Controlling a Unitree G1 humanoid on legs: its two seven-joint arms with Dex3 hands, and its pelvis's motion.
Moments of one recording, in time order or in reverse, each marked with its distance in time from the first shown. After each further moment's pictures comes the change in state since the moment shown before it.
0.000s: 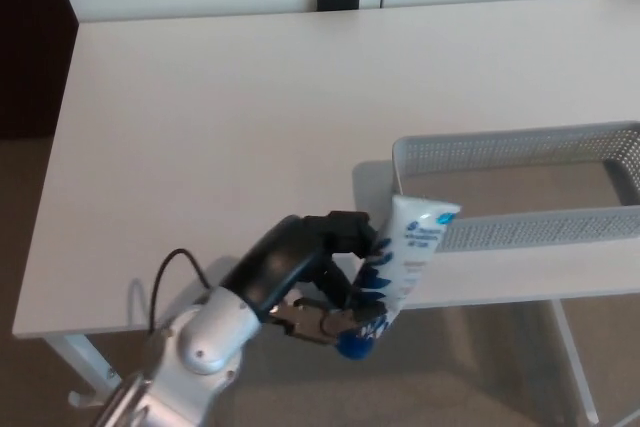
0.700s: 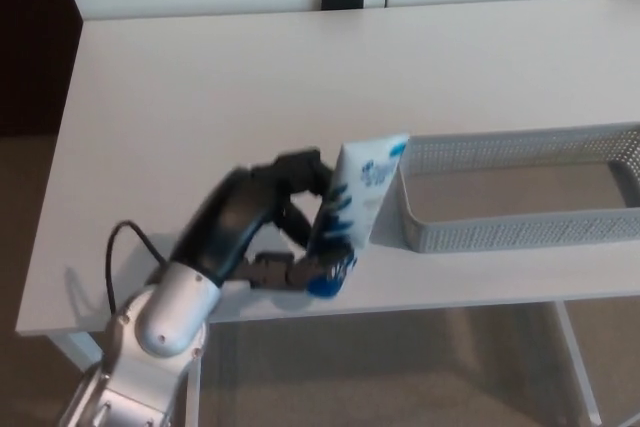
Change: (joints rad) left_arm 0.027 0.011 0.175 -0.241 0.002 -0.026 0.020; right_arm -0.029 -0.006 0.039 -0.003 -0.018 0.001 0.000
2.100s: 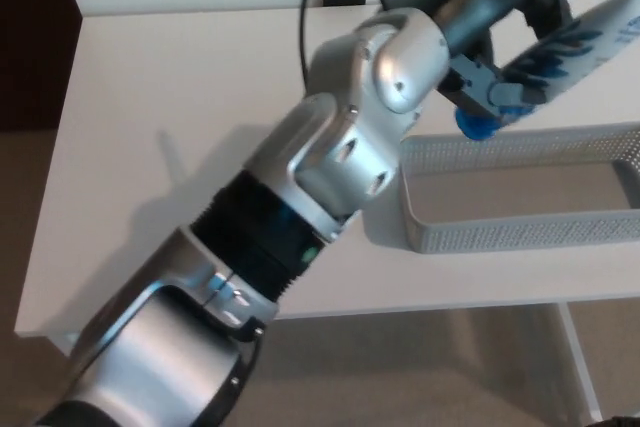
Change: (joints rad) left_arm -0.837 -0.286 -0.246 0.550 0.198 0.329 -0.138; right_arm -0.040 0.012 0.027 0.004 -0.021 0.024 0.001
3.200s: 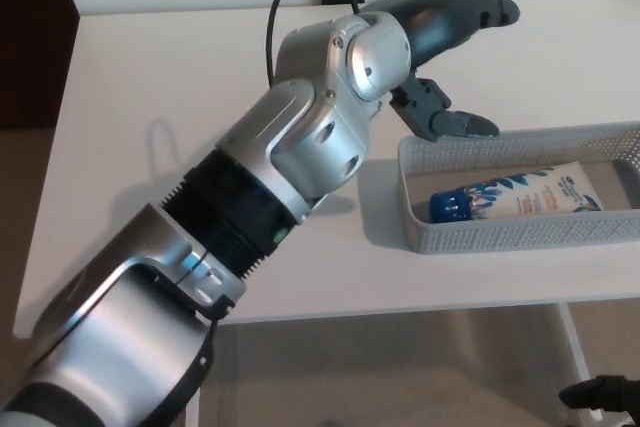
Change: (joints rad) left_arm -0.022 0.143 -0.059 0.009 0.003 0.054 -0.204; right_arm -0.056 0.000 0.019 -0.043 -0.005 0.017 0.015
